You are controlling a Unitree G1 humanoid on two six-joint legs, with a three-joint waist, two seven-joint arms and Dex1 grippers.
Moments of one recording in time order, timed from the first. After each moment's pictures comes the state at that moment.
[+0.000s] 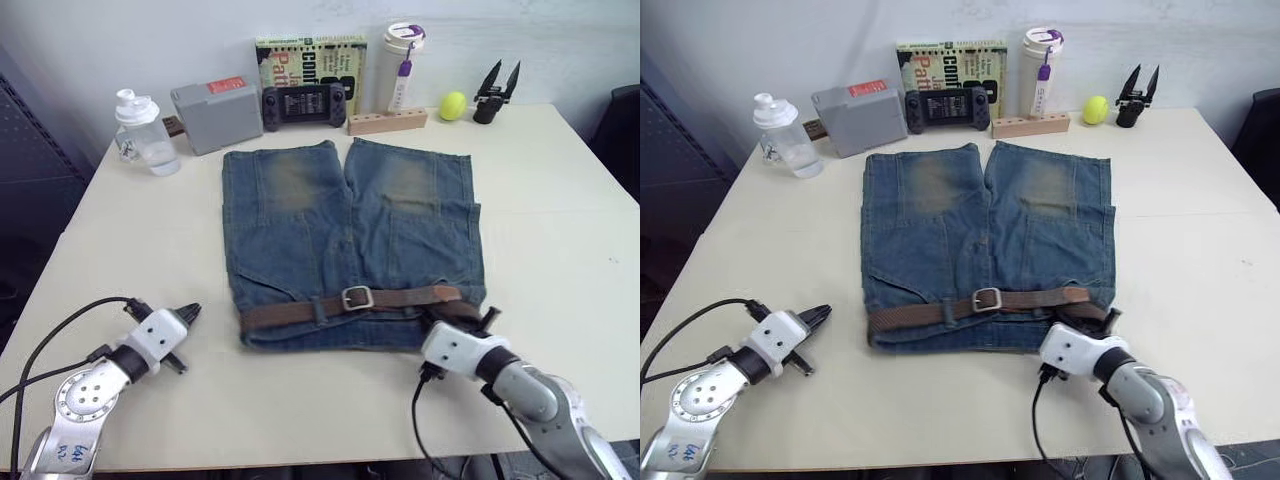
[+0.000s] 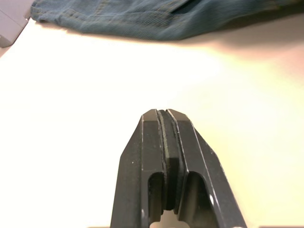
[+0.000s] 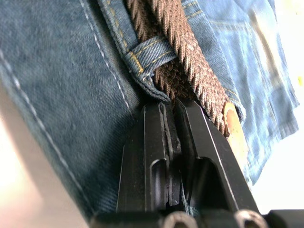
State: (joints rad) left arm 0.21 0.63 0.20 -0.06 0.03 -0.18 -0.44; right arm 0.21 -0.62 0.03 -0.46 -0.44 0.12 0.47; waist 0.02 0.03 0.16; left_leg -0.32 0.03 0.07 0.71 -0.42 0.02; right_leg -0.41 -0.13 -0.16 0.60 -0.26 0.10
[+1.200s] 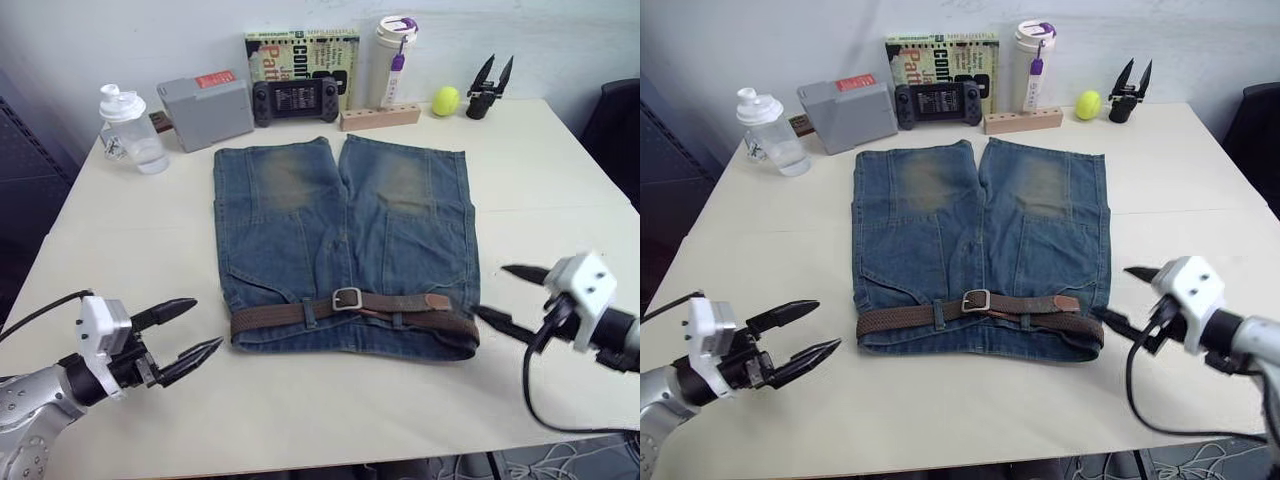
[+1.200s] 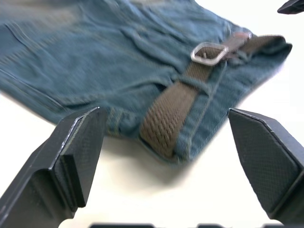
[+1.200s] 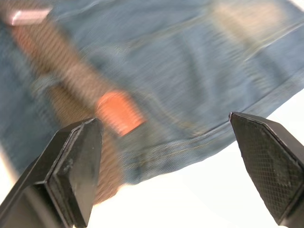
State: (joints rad) left arm 0.37 0.73 0.49 -0.49 -0.76 0.35 -0.82; right arm 0.06 -0.83 -0.50 -0.36 0.43 0.50 0.97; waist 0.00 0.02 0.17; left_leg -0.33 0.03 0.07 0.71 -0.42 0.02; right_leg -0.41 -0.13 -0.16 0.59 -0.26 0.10
